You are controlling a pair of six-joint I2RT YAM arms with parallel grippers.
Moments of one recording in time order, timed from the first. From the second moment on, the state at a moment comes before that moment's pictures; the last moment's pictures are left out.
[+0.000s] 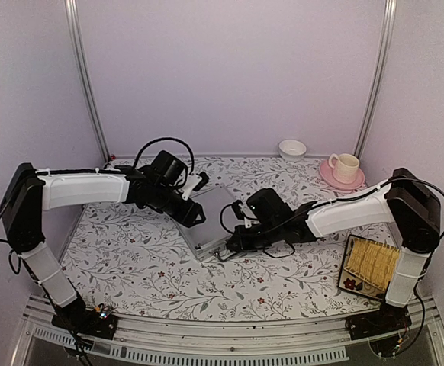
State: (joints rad) left arm -0.71 1.69 1.17 -0.40 0.13 -0.03; right arm 0.96 1.85 1.06 0.01 -0.21 0.69
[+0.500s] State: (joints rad) left arm -0.71 1.76 1.17 -0.42 0.13 -0.04; right arm 0.96 1.89 1.06 -0.04 -0.18 0.69
